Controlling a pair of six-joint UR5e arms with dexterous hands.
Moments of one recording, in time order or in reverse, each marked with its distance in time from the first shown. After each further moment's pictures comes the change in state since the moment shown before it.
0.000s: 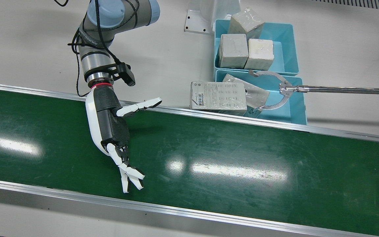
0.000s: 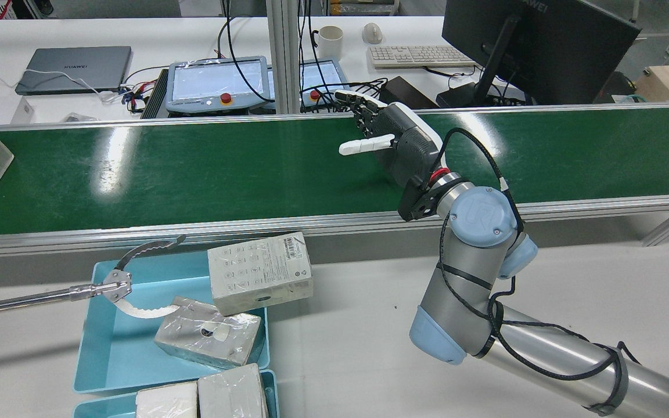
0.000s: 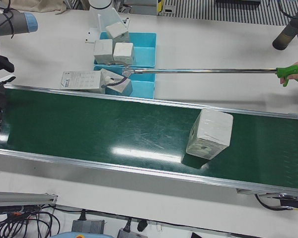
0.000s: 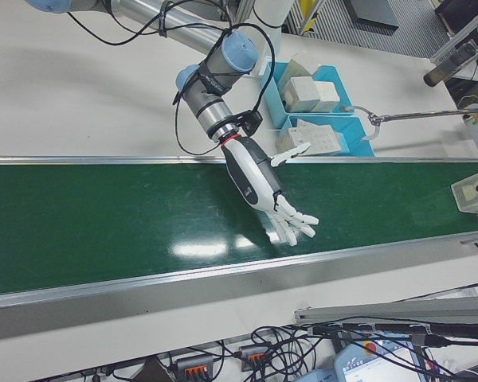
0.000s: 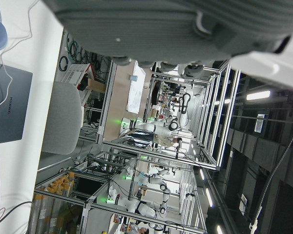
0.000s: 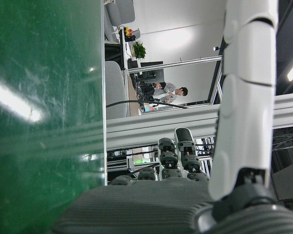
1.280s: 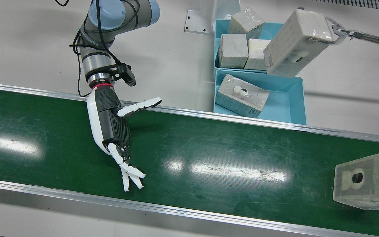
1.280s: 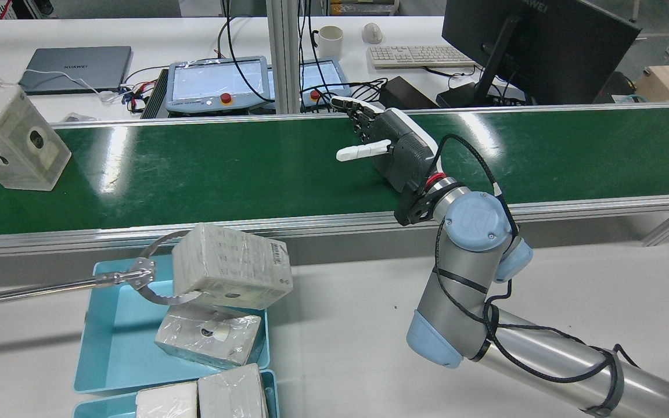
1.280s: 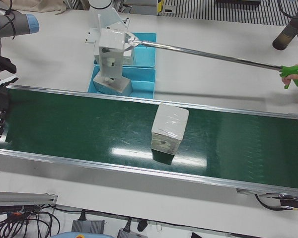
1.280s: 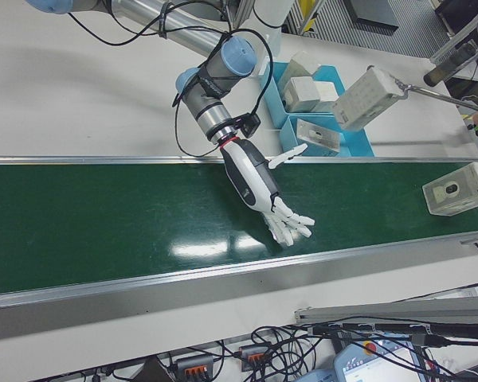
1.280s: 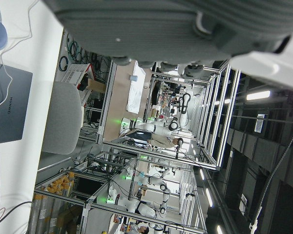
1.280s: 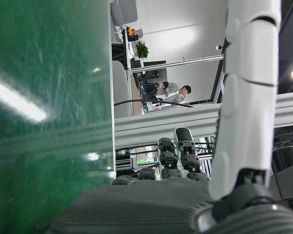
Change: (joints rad) left arm 0.000 0.000 0.000 0.000 0.000 0.000; right arm -0.006 -0.008 0.004 0.003 0.000 0.010
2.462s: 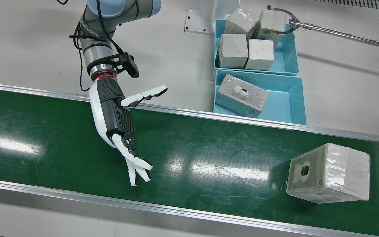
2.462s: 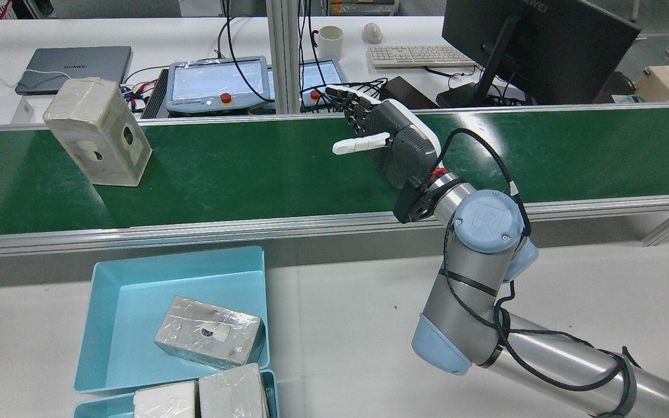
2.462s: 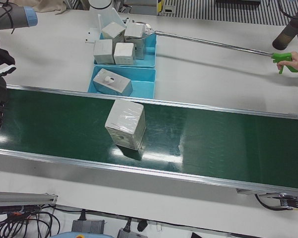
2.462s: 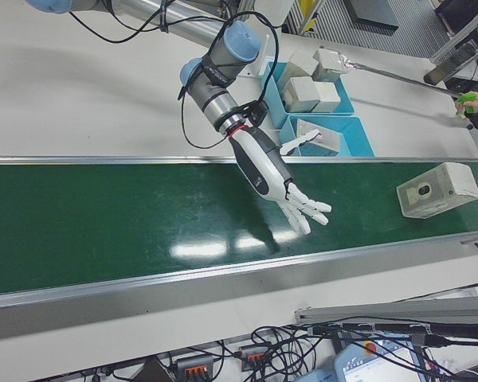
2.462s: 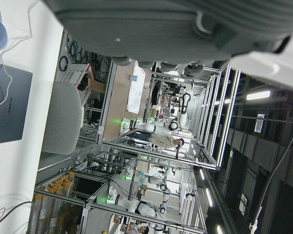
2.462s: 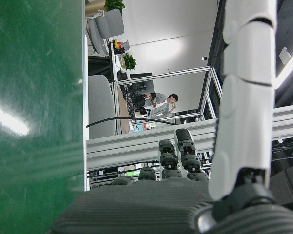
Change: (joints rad) left arm 0.000 0.000 0.000 0.000 0.000 0.000; right arm -0.001 -0.001 0.062 0.000 -0.002 -0.012
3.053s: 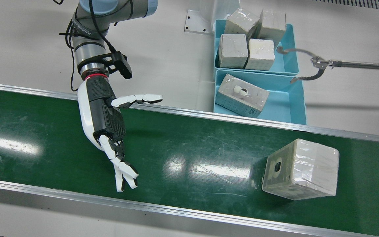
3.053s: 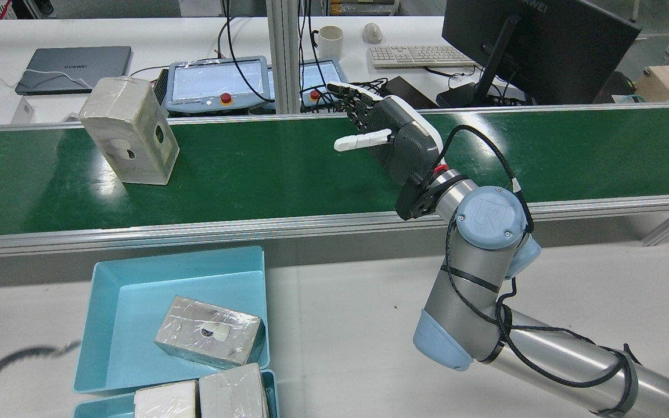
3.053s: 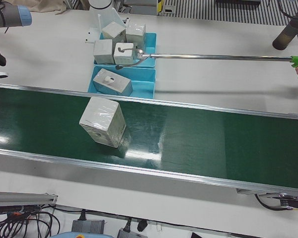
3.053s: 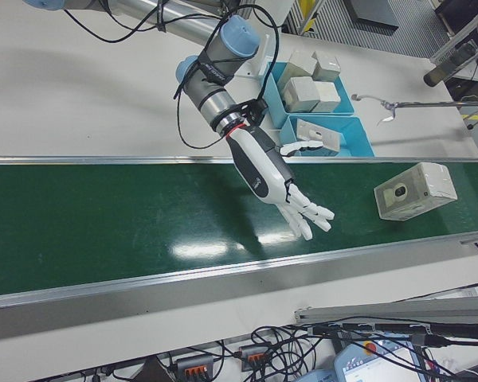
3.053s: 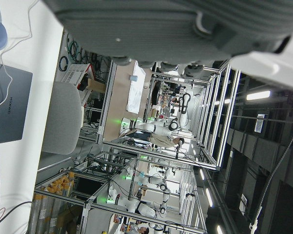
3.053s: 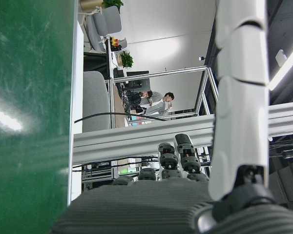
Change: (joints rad) left arm 0.000 0.000 0.000 0.000 0.000 0.000; right arm 0.052 0.003 0.016 -0.004 -0.009 -0.034
